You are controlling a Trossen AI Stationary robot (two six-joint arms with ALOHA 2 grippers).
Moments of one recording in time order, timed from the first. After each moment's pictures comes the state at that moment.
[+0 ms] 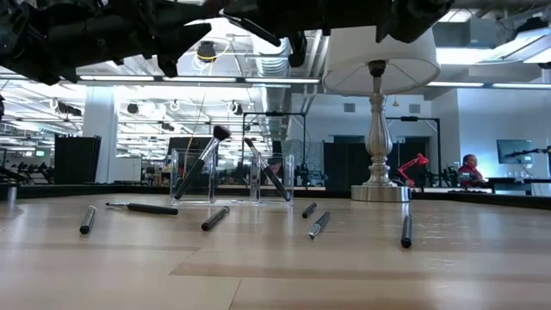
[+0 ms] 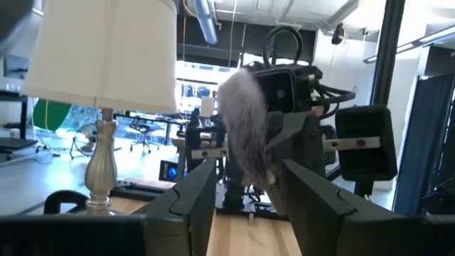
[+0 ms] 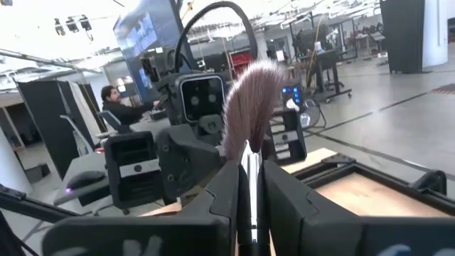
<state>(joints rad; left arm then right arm) 0.01 1.13 0.18 1.26 -0.03 -0.08 0.13 1.82 1.05 0.89 0.39 0.17</state>
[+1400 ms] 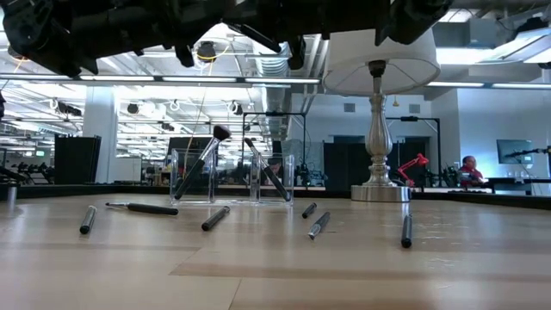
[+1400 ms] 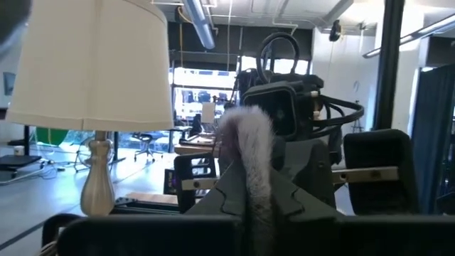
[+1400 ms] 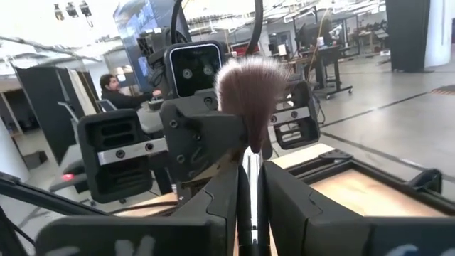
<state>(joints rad) 0.01 1.23 0.30 1.26 -0.03 -0.02 0.12 1.82 1.05 0.85 0.37 0.14</state>
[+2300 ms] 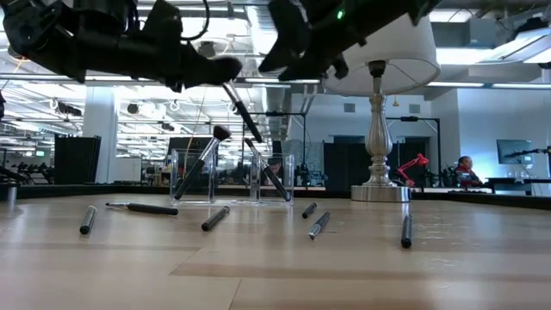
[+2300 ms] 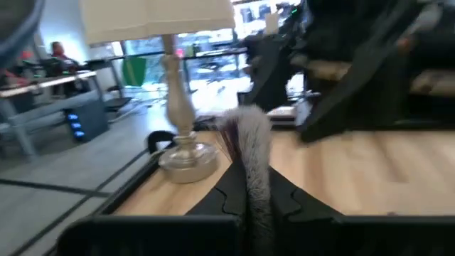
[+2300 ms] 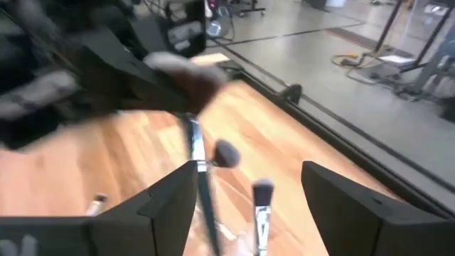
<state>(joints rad) 0.01 1.23 0.30 0.93 -0.28 0.17 0.13 1.66 1.05 0.22 0.63 0.16</state>
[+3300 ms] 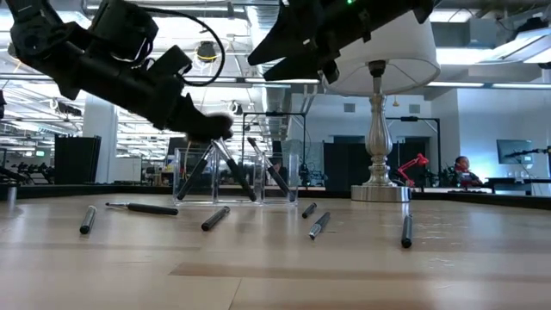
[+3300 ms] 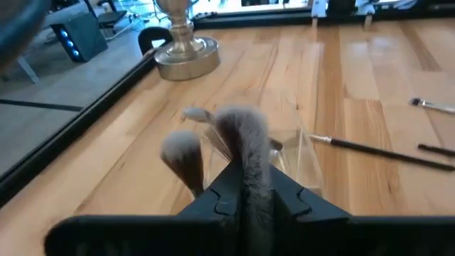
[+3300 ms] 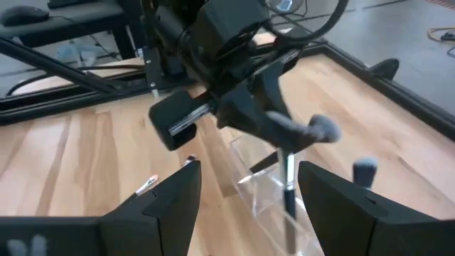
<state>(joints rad) 0.01 1.34 0.30 0.71 -0.31 0.09 0.18 1.68 1.05 0.19 0.41 0.22</state>
